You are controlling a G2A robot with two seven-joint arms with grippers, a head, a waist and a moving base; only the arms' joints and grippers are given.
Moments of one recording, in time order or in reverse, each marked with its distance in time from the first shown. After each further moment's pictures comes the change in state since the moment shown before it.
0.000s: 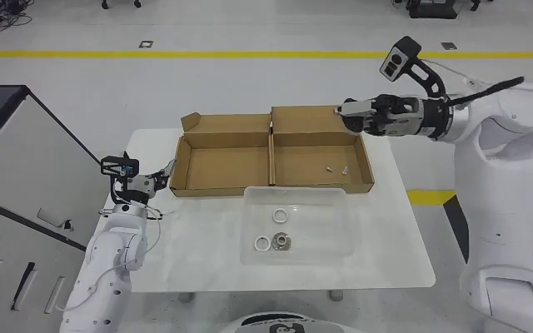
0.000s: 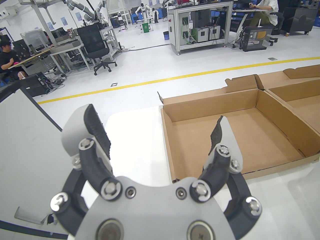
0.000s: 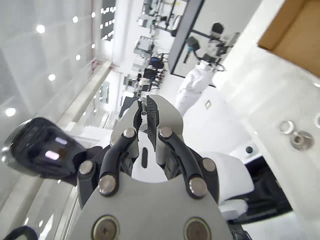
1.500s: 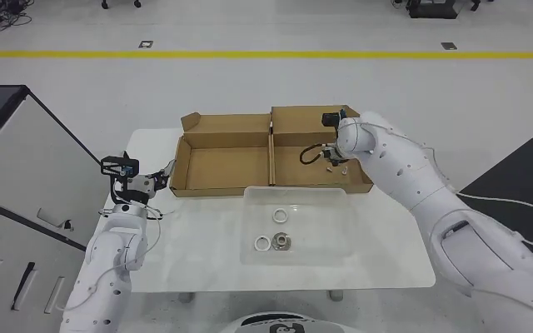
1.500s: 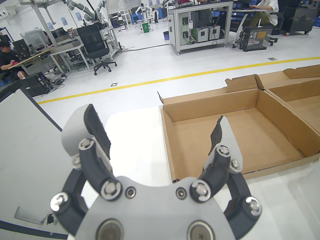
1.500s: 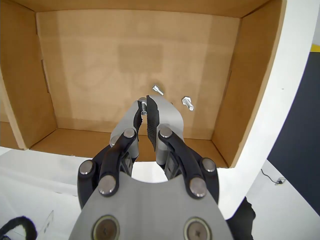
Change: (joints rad) left arm 0.000 0.000 0.000 0.000 0.000 0.000 0.000; right arm 0.320 -0.129 -0.863 0.677 -1.048 0.012 -0.232
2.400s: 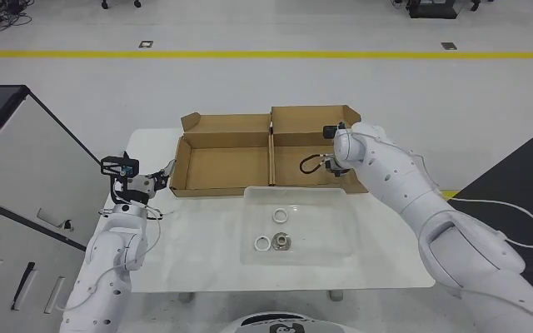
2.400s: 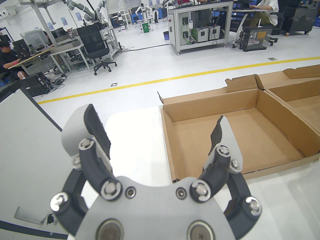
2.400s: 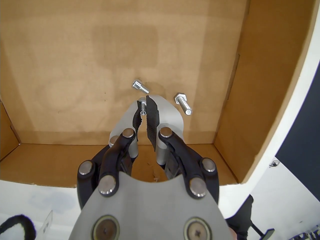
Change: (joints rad) left arm 0.000 0.000 0.000 0.000 0.000 0.000 0.000; right arm -0.014 -0.055 -0.015 0.122 -0.049 0.000 -0.013
